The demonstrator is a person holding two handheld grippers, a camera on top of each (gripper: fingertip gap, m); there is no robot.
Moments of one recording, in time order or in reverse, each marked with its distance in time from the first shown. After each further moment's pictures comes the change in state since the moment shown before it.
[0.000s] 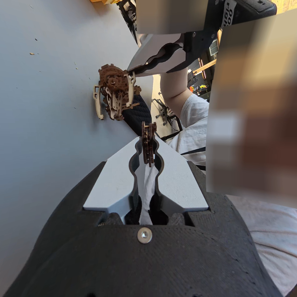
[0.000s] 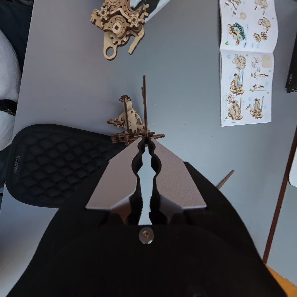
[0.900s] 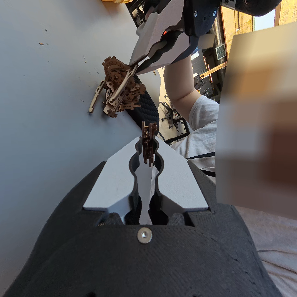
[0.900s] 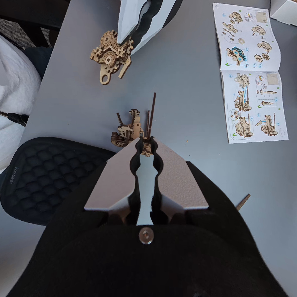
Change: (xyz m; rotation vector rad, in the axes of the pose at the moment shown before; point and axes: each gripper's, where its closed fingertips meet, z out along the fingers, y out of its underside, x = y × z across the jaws) left arm -0.012 0.012 0.007 0.029 -0.042 0.006; right arm 0.007 -0.010 0.014 0.185 -0.093 0.037
